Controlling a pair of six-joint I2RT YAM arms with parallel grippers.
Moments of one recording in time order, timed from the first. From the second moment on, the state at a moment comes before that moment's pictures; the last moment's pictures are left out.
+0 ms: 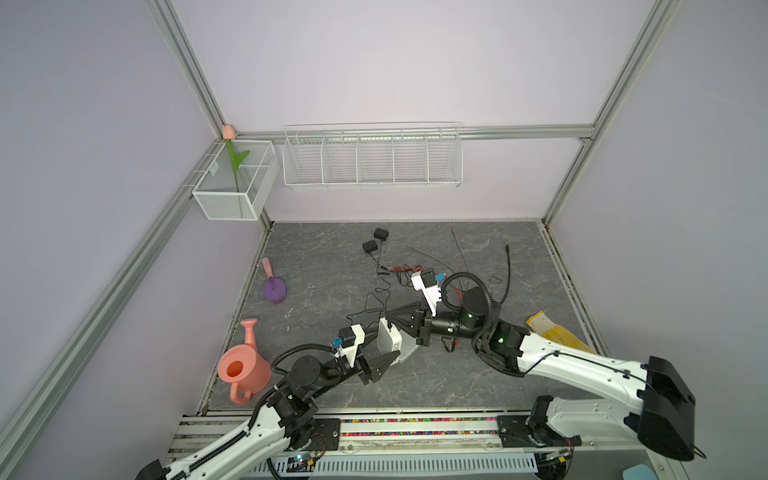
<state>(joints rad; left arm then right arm) -0.87 0.48 0.07 0.54 0.27 -0.18 1.00 1.22 0.79 0.40 -0.42 0.59</state>
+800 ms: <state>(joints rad) -0.90 0.46 0.07 0.58 0.28 -0.18 1.00 1.21 0.77 0.45 -0.37 0.55</state>
